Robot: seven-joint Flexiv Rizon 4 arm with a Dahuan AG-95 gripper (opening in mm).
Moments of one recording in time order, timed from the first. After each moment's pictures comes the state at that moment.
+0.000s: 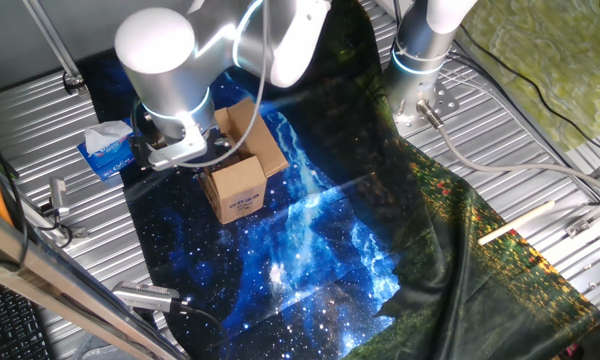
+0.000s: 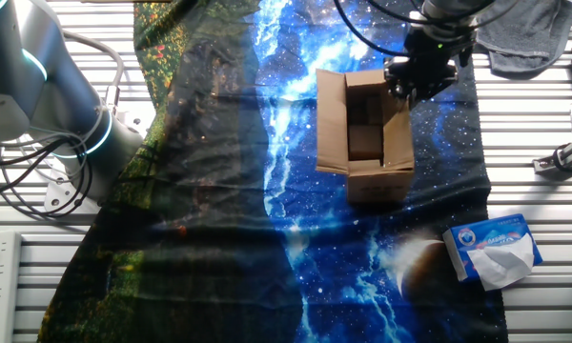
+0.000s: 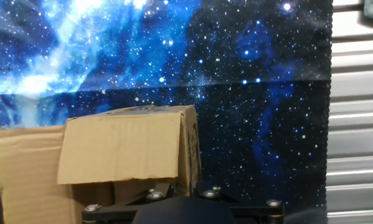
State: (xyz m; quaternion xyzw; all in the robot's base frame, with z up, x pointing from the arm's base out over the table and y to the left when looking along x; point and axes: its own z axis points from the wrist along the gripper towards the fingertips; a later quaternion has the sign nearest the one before) arm 0.574 0.055 0.141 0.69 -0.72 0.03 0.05
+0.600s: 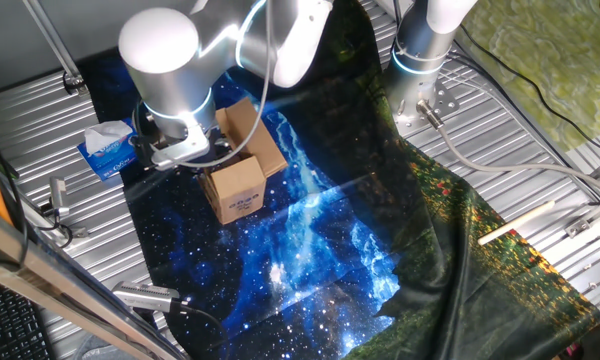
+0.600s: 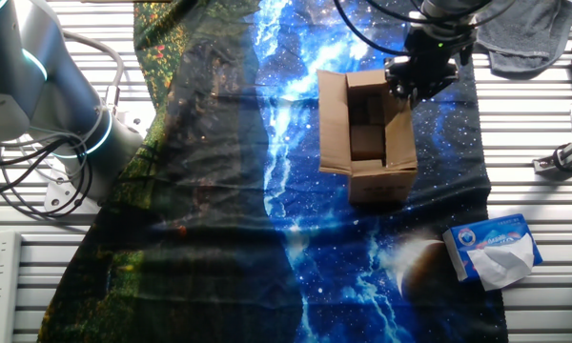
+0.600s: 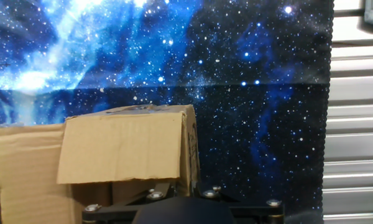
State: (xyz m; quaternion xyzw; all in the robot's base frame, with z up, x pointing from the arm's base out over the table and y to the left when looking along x) arm 0.574 0.055 0.140 0.70 -0.71 0.03 0.04
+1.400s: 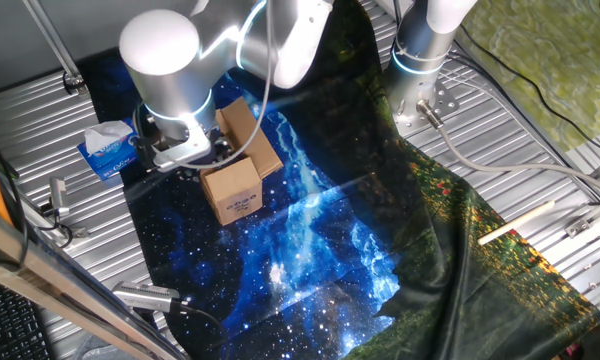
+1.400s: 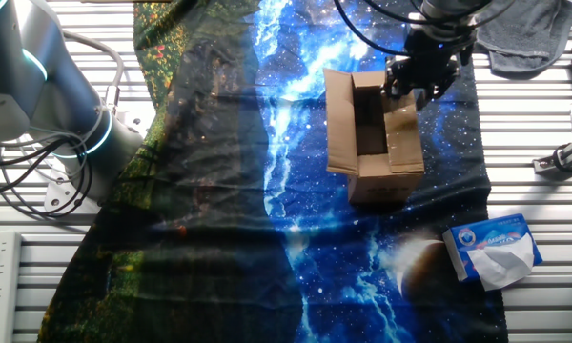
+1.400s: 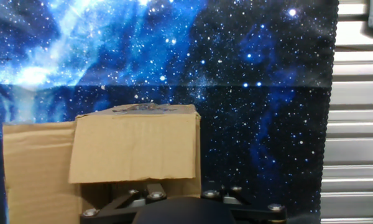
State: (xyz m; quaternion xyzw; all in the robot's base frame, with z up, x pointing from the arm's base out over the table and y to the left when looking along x) arm 0.575 0.055 0.141 0.71 -0.70 0.03 0.04
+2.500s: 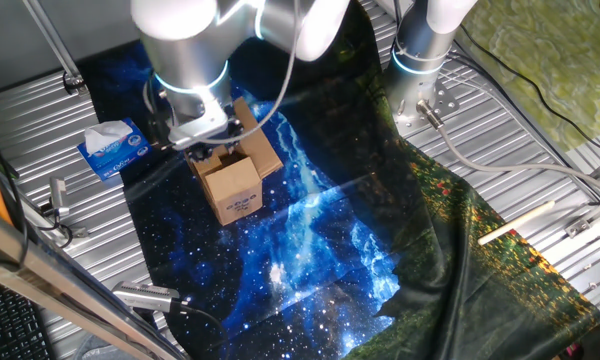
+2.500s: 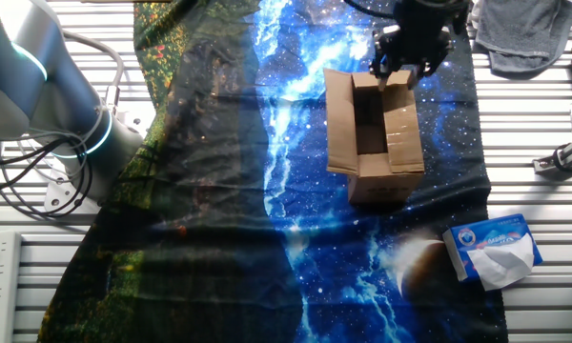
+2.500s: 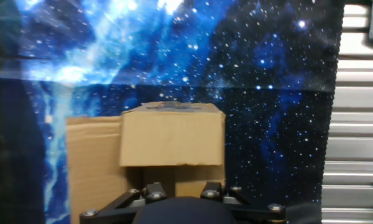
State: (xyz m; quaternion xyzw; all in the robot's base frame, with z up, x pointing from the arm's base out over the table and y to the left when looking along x) arm 0.531 0.055 0.195 0.72 -0.69 0.03 0.05
